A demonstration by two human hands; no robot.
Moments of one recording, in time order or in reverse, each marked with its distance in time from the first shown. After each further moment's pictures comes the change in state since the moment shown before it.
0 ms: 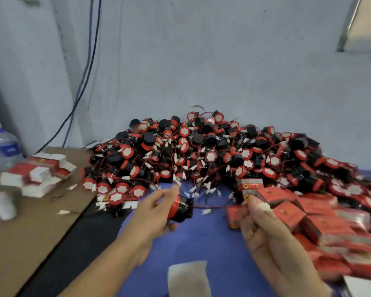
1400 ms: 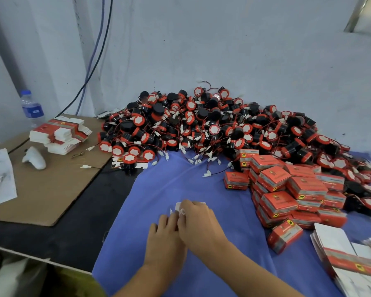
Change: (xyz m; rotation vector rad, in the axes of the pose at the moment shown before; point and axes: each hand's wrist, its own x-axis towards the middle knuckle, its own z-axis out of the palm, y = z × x) left_hand -0.086 -0.173 0.007 1.580 0.140 0.425; right_hand -0.063 0.119 0.009 -1.943 -0.356 -0.322
